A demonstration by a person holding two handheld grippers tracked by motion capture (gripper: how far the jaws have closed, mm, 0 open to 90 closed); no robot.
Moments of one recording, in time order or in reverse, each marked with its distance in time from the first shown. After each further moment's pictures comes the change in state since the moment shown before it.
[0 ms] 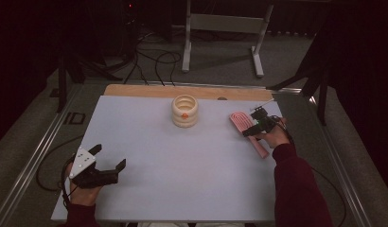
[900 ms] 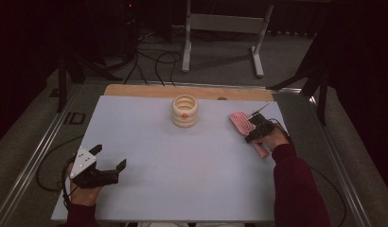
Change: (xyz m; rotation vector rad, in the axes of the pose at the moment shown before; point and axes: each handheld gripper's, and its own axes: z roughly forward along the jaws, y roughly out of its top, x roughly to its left) left arm 0.000 -0.001 0.001 0.007 -0.002 0.001; right arm 0.001 -0.007 0.016 0.142 0.066 -0.017
